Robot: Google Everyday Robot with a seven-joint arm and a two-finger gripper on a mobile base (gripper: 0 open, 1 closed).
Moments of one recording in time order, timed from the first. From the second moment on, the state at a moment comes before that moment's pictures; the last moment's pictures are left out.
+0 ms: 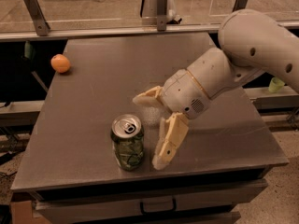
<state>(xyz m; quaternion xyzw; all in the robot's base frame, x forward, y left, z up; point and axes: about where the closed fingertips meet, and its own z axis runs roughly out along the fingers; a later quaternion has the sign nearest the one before) 0.403 0.011 0.879 -0.68 0.58 0.38 0.24</state>
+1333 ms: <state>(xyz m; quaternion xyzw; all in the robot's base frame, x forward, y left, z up) 0.452 0.019 0.919 -0.65 0.56 0.39 0.33</state>
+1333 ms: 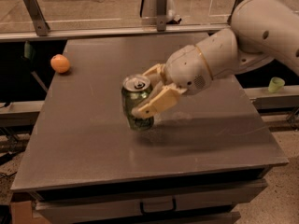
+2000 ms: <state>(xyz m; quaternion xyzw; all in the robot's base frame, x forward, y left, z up) 0.461 0.017 0.939 -0.66 0.55 0.38 0.35</state>
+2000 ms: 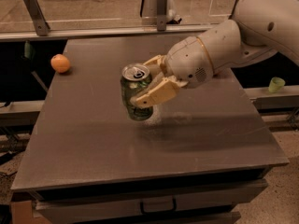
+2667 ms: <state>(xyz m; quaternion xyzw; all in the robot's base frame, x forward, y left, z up) 0.519 0.037 0.941 -0.66 0.55 0.36 0.36</state>
